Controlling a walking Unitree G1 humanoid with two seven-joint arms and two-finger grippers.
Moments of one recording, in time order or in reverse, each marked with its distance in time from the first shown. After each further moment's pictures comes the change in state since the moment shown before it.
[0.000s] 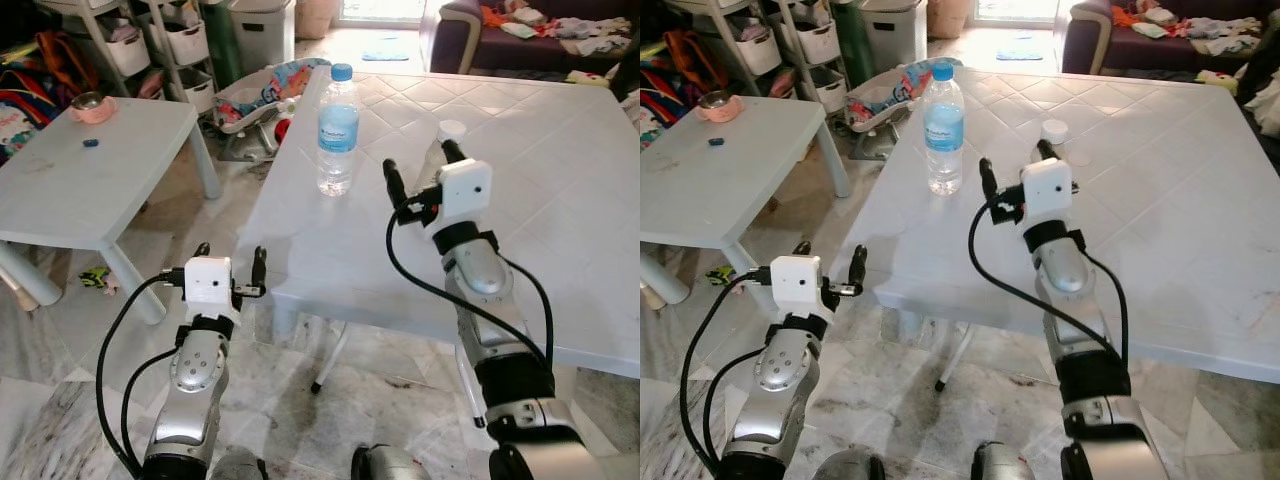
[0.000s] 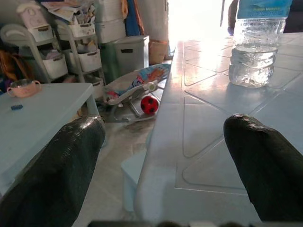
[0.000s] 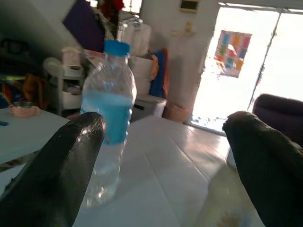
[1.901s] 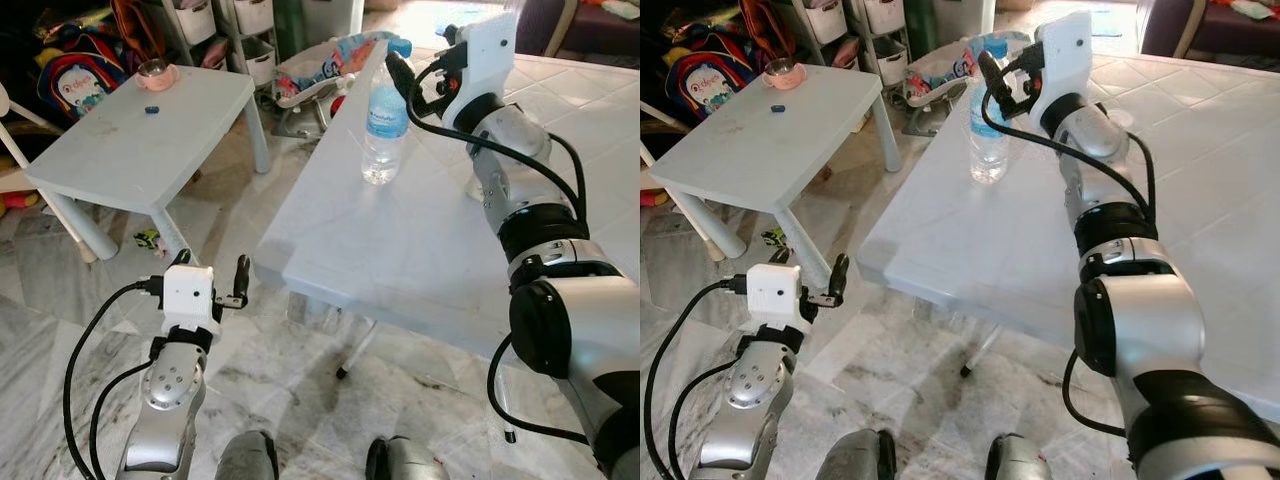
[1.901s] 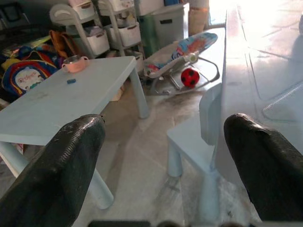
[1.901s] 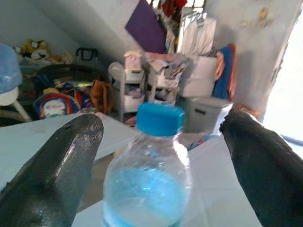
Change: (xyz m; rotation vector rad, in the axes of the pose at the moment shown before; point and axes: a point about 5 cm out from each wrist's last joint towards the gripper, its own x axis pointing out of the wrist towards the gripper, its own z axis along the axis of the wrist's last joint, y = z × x) left arm -0.023 0.019 0.005 0.078 0.049 -0.008; right arm 0.086 -0.038 0.052 0.060 0.039 0.148
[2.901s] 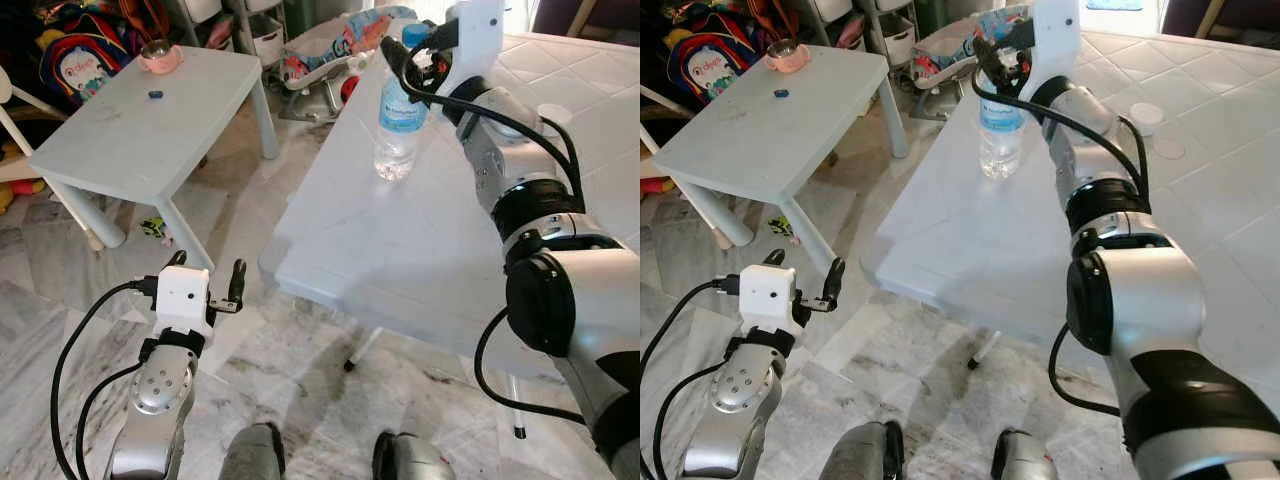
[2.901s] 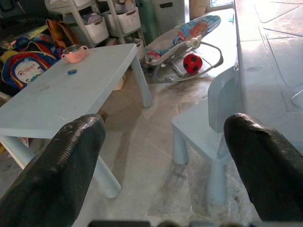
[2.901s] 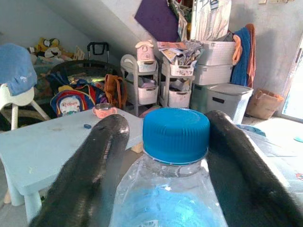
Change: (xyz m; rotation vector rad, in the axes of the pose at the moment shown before) left arm -0.002 0.004 0.005 0.022 0.013 -0.020; right arm 0.012 -0.001 0.017 0.042 0.014 0.013
